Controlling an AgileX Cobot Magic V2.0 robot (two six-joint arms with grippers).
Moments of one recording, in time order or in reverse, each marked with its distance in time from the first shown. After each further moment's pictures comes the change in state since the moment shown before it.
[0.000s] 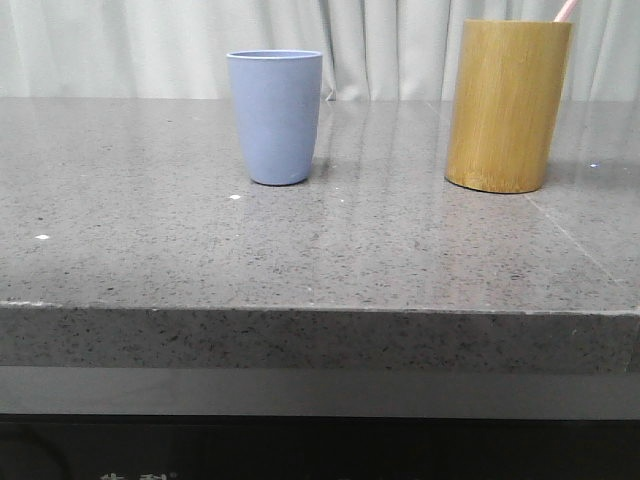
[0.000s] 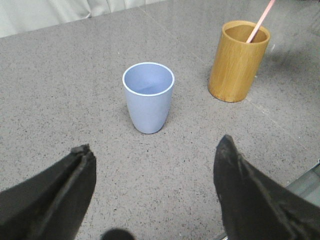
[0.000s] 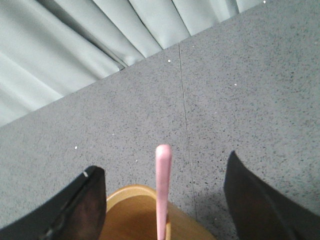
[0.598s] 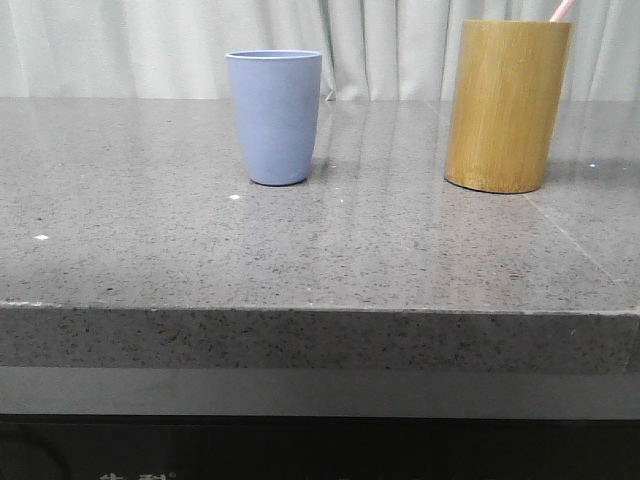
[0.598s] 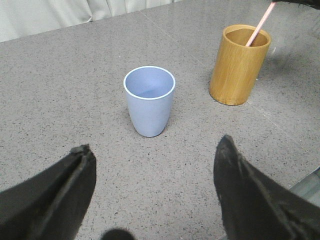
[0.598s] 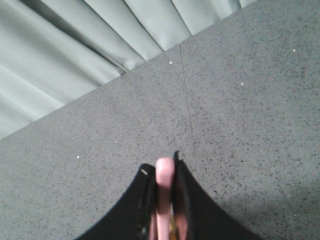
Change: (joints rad) left arm 0.000 0.000 0.001 0.002 -0.010 0.000; right arm 0.032 0.044 0.000 0.035 -0.074 0.000
